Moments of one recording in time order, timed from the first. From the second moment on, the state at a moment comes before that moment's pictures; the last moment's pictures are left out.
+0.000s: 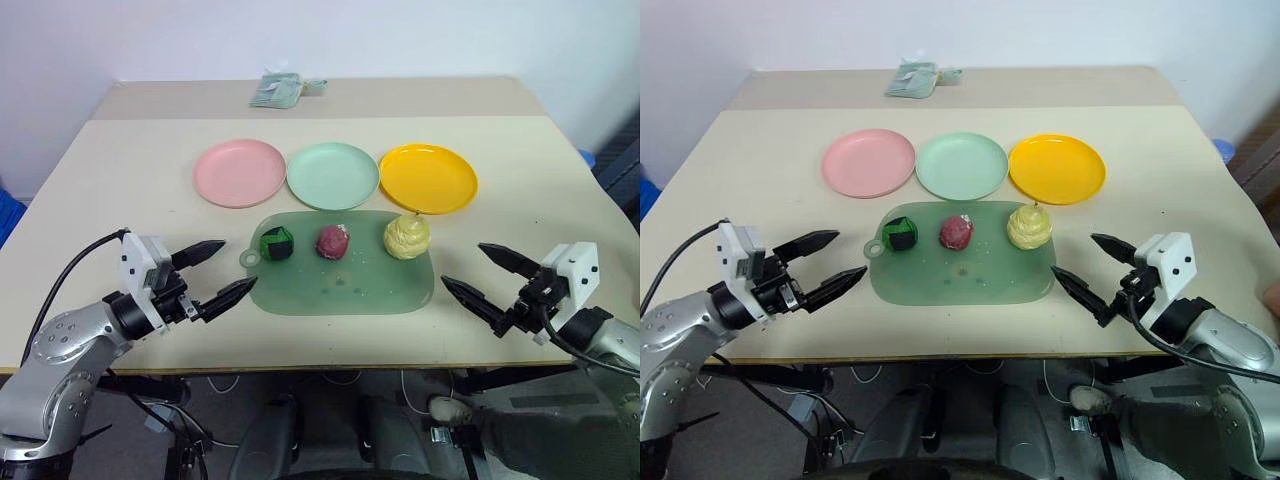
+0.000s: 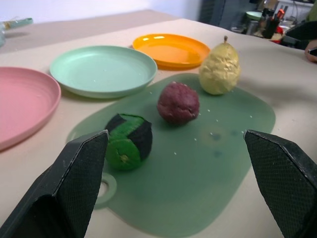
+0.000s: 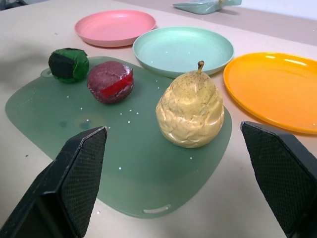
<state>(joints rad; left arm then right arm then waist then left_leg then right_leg) 0.10 0.66 0.30 -0.51 -0.69 0.45 -0.80 0.22 -0.68 -0.43 -0.59 0.65 0.48 0.69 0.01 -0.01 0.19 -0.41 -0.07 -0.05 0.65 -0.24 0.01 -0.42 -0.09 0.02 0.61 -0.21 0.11</state>
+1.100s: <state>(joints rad) -0.40 0.63 0.12 -0.37 -0.72 0.86 -0.50 -0.09 -0.74 -0.24 -0.45 0.63 0.33 1.00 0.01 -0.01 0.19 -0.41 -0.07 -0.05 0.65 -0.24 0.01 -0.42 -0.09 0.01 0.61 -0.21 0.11</state>
